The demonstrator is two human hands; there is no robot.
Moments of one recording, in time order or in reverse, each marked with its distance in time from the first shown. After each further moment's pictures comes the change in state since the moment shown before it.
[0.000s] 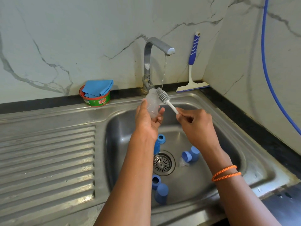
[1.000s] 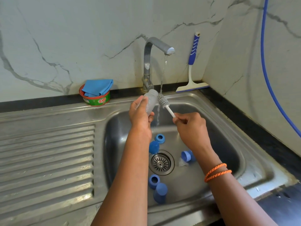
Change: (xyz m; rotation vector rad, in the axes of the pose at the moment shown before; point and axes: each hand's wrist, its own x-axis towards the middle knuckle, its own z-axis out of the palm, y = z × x) left_hand 0.001 0.010 -0.003 0.197 0.064 0.260; right_hand -0.003 -0.006 0.014 0.084 -0.032 0.235
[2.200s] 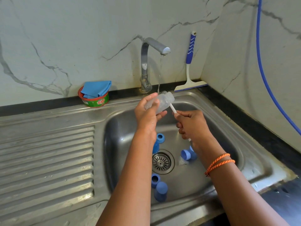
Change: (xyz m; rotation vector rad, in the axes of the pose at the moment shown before) left_hand -0.021 -0.007 0.013 0.094 -0.168 0.112; right_hand 0.016 0.004 -0.003 0.402 -0.106 0.273
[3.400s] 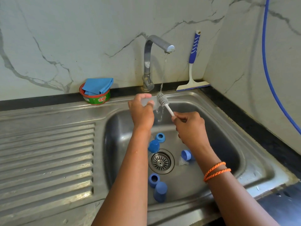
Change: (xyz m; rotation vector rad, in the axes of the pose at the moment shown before) left_hand 0.030 -0.007 -0.019 0.502 0.145 0.230; right_hand -0.019 0.002 0.009 -0.296 0.086 -0.224
